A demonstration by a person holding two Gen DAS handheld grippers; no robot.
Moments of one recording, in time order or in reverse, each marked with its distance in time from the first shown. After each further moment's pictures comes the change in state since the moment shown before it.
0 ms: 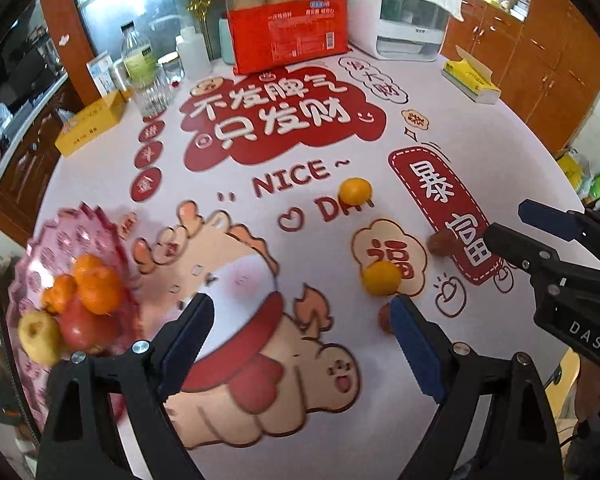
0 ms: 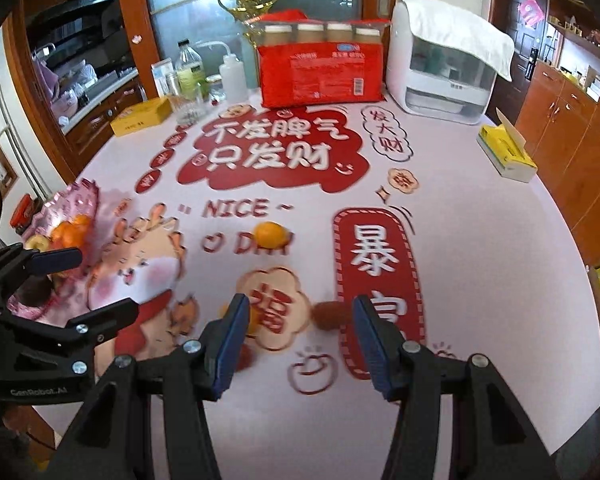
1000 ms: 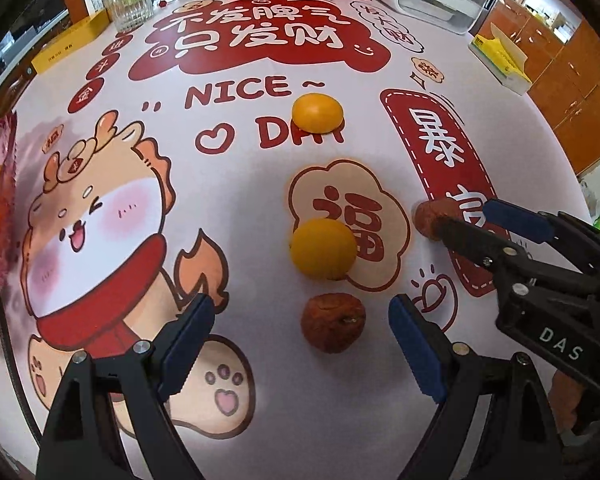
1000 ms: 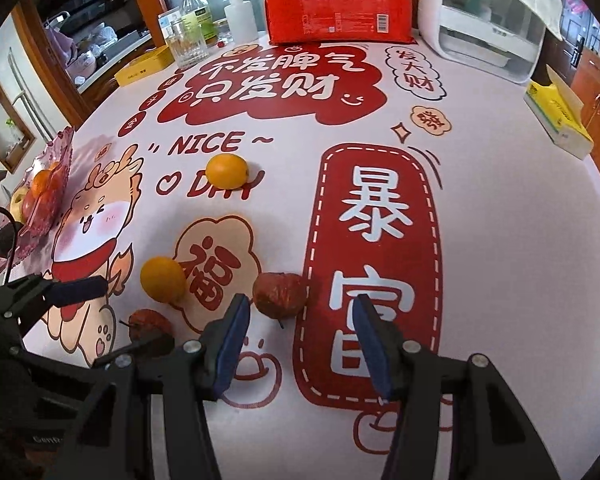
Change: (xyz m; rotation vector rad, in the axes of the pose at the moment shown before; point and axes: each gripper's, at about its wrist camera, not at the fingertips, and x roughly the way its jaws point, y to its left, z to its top) left arm 0.088 -0.049 -0.020 -0.185 0.131 -0.055; right arm 0.088 -0.044 -0.016 -0.075 0.137 0.136
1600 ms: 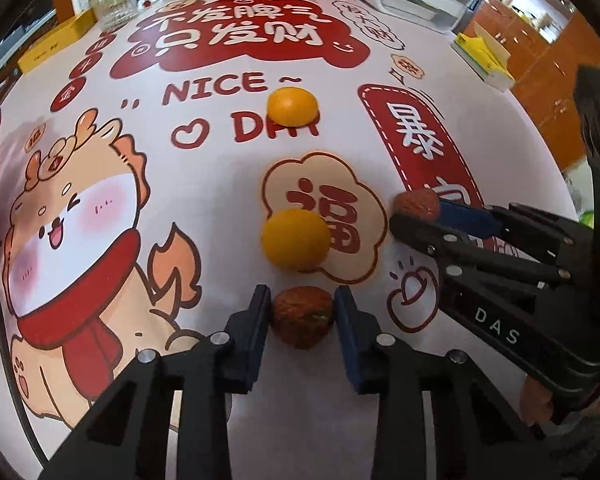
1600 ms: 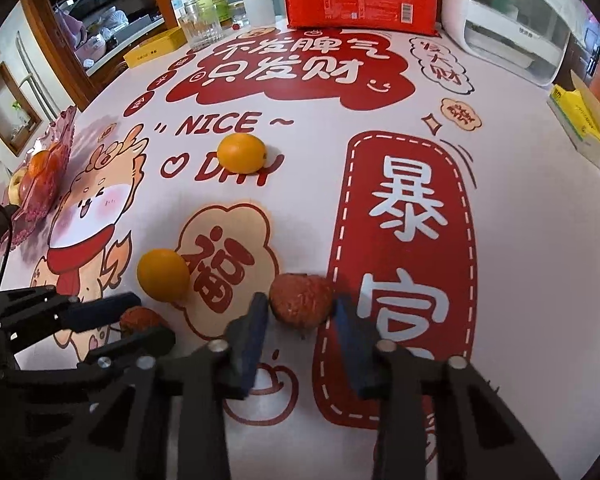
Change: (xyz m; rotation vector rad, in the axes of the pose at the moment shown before) left arm 0.003 -0.010 -0.007 0.031 -0.007 -0.055; right arm 0.021 0.012 0.000 -0.045 0.036 0.020
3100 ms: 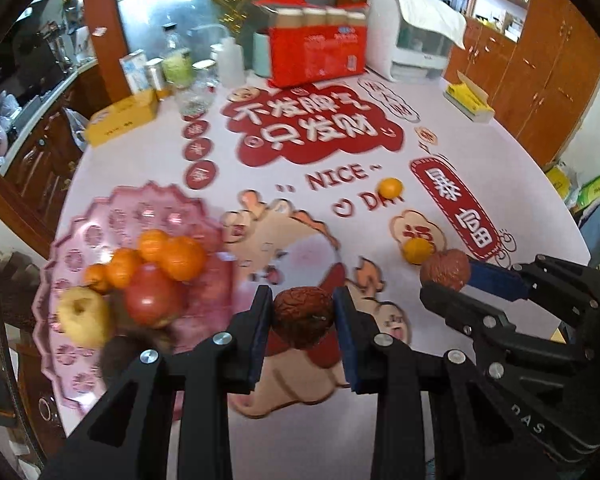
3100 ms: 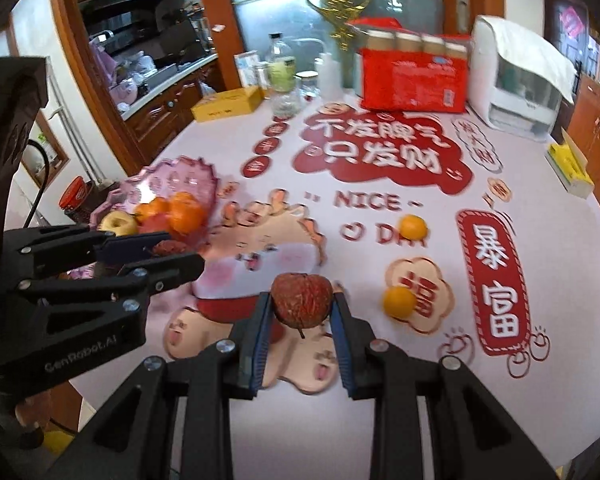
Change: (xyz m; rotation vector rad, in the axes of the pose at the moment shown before) left arm -0.172 0.143 -0.010 0.156 -0.197 0.071; right arm -0.106 0.187 0.004 0.030 -0.206 0.016
